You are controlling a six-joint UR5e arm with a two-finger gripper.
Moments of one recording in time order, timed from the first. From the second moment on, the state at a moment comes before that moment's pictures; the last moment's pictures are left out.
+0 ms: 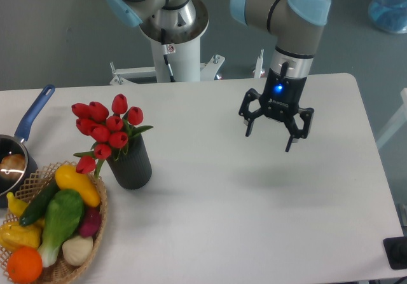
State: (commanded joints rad) arm 2.76 -1.69 -1.89 -0.84 0.97 1.23
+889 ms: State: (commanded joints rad) arm 2.59 -1.57 -2.01 -0.94 0.73 1.27
